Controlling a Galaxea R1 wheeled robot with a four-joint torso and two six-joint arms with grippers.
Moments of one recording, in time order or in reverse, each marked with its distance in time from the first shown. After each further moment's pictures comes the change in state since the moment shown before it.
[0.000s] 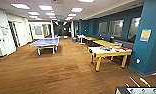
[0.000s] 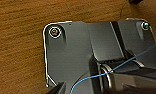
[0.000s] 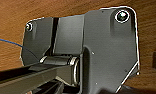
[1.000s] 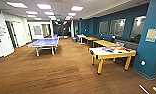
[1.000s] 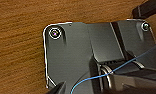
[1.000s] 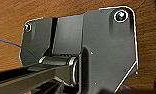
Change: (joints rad) left arm -0.003 0.003 -0.002 0.000 -0.001 0.000; right arm 0.000 -0.003 -0.008 0.001 0.001 0.005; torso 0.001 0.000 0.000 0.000
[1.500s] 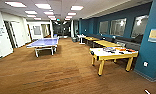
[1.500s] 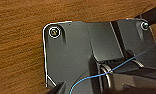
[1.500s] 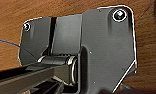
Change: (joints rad) left arm 0.003 0.004 0.000 0.000 0.000 0.000; right arm -0.002 0.004 -0.011 0.000 0.000 0.002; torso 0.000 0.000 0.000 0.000
